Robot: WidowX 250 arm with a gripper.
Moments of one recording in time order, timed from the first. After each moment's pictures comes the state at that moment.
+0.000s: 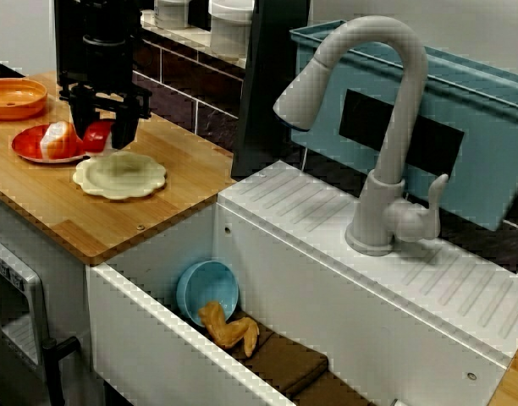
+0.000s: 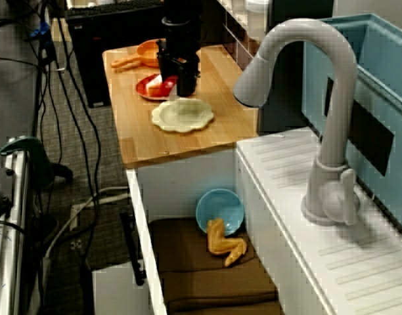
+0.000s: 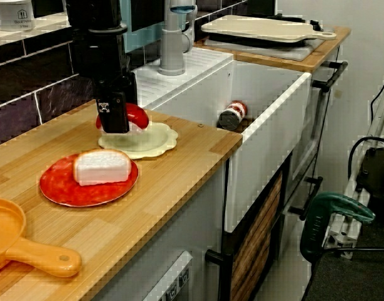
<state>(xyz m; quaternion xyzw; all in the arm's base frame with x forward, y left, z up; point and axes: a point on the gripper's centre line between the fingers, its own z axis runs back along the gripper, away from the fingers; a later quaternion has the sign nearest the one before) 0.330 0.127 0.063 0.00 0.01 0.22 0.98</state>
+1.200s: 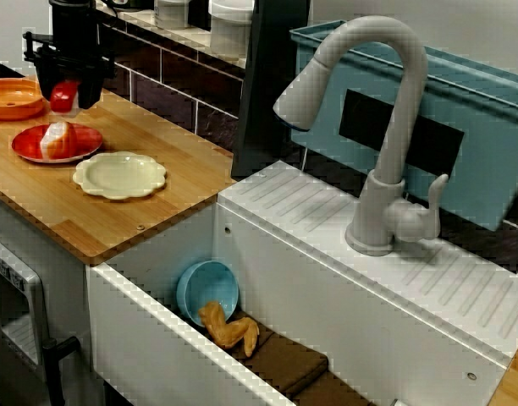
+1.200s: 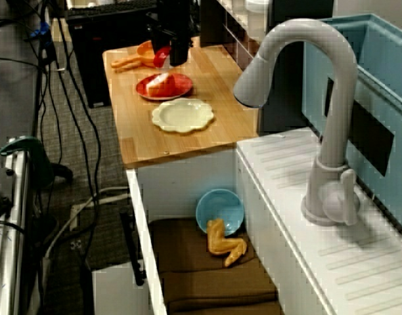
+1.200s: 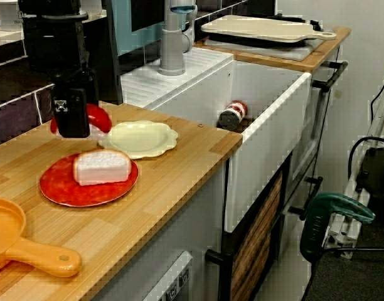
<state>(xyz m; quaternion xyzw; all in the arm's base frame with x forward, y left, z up) 0.329 0.190 0.085 0.03 0.00 0.27 0.96</state>
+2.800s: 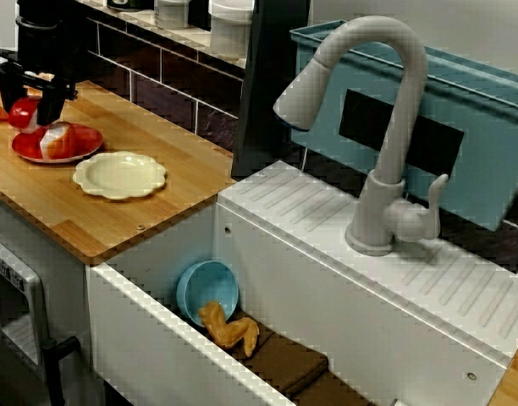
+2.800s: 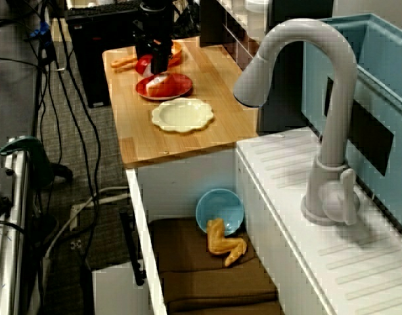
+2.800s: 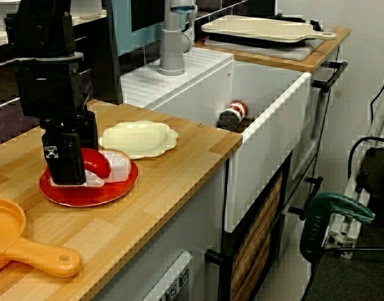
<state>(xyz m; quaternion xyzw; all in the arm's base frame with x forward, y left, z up) 0.303 0.225 0.060 0.07 0.03 0.24 0.97</state>
